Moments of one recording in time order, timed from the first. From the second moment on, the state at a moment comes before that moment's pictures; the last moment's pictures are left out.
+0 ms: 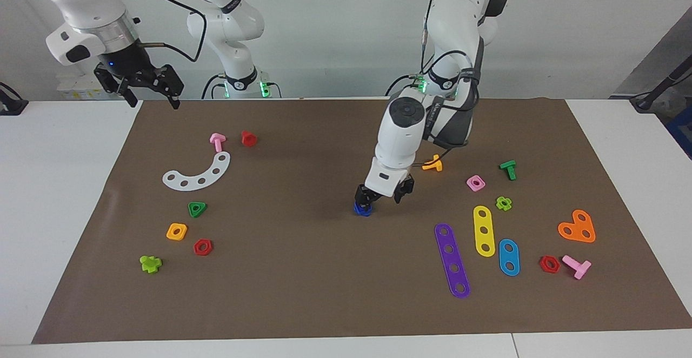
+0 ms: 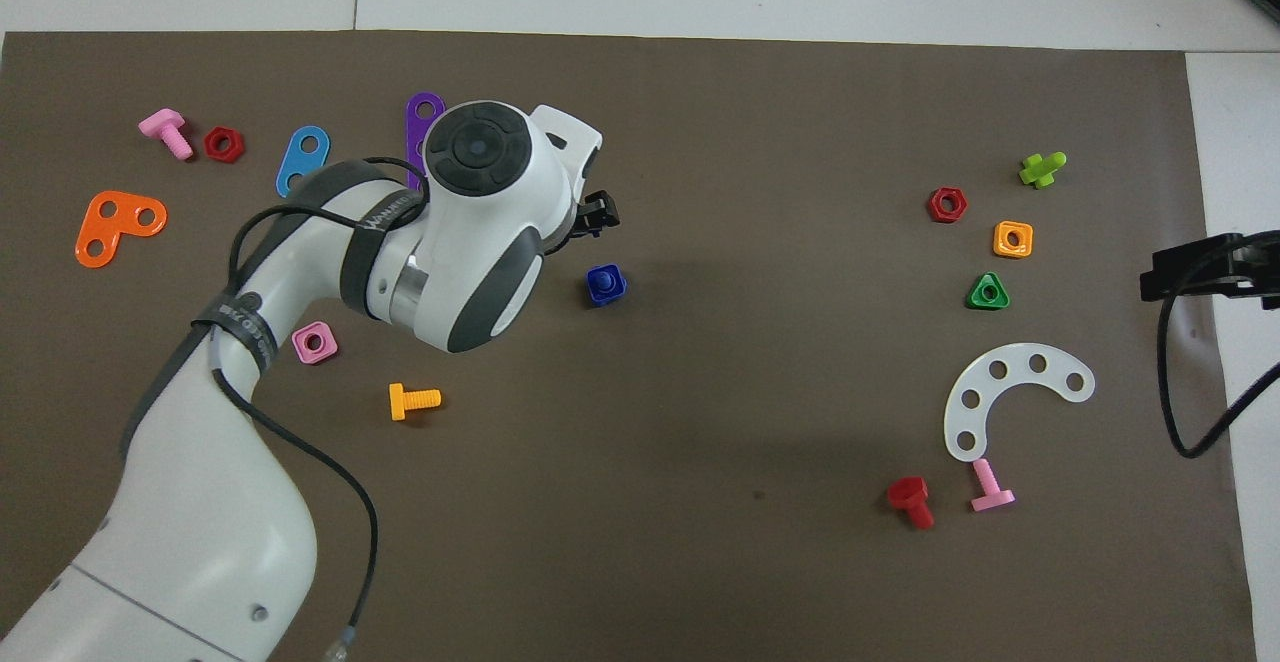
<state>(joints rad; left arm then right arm) -0.43 0.46 -0.09 -1.55 0.02 2.07 -0.76 0.06 -0.05 -0.10 -1.58 -0.01 1.51 0.05</state>
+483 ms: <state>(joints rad) -0.16 0.22 -0.08 -1.60 0.03 1.71 -0.26 0.06 -0.05 -0.10 -1.59 -0.02 1.52 0.05</state>
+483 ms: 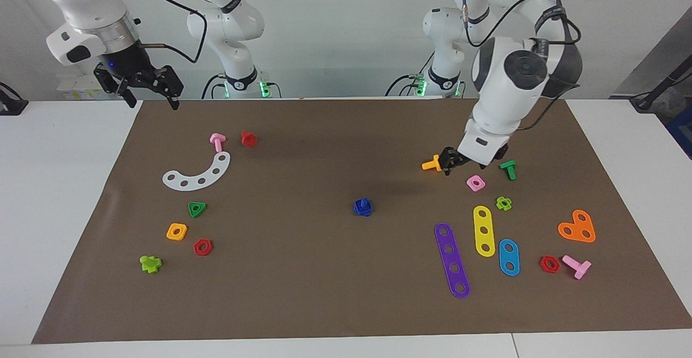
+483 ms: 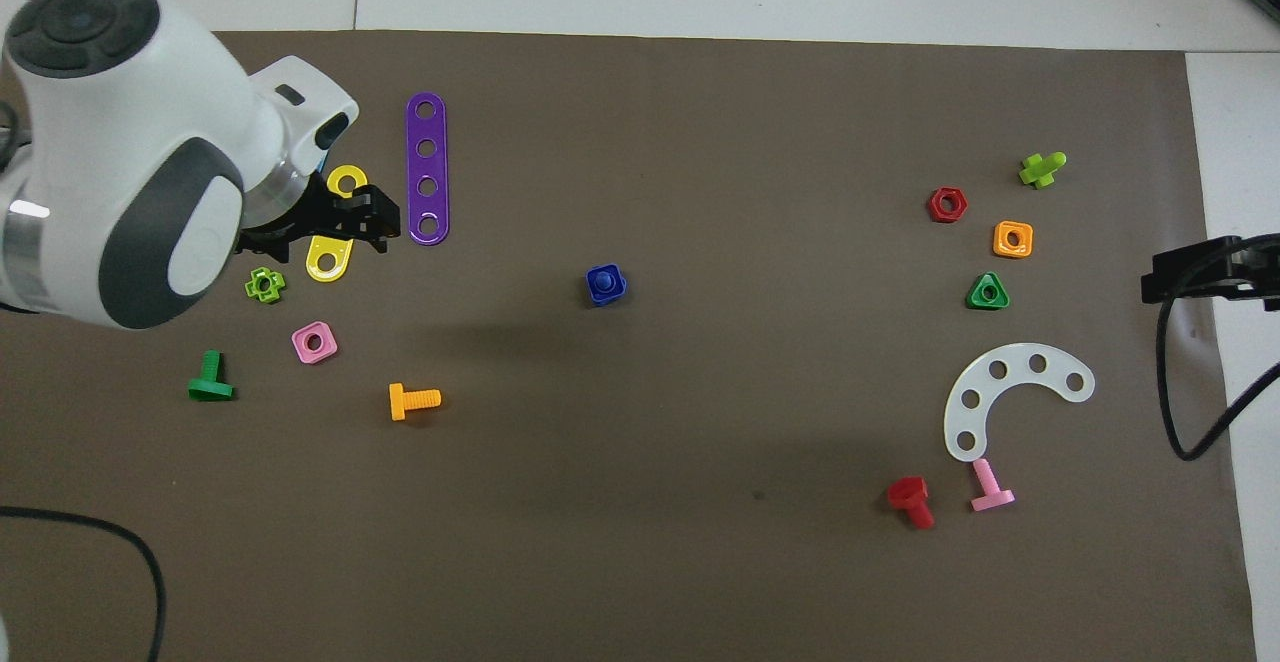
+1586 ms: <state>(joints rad) 0.10 -0.03 -0.11 -1.68 0.02 1.69 0.16 0.06 -0.06 -0.09 -1.59 -0.02 1.52 0.05</state>
